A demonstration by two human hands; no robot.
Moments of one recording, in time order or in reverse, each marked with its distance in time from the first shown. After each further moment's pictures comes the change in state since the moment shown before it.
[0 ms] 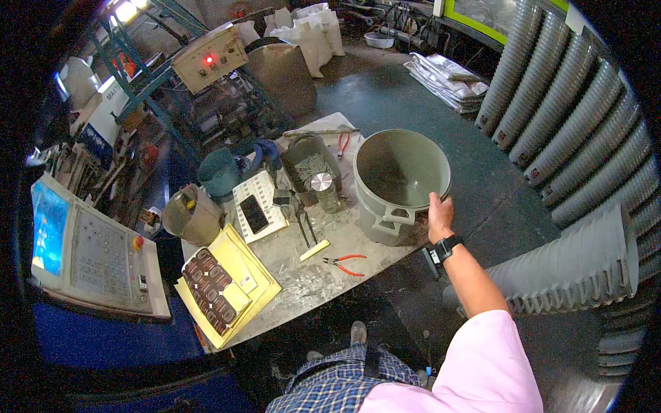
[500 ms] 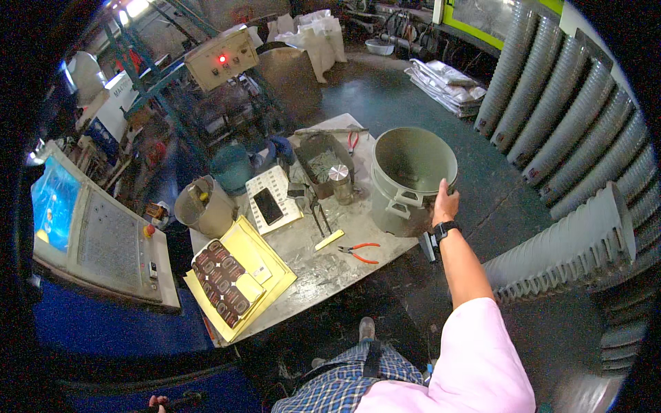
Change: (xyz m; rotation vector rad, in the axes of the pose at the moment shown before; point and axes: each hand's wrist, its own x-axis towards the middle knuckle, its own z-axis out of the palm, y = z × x) left_hand 0.024 0.011 0.036 -0.074 -0.736 0.611; right_hand -0.032 0.012 0.013 -0.035 0.255 -0.120
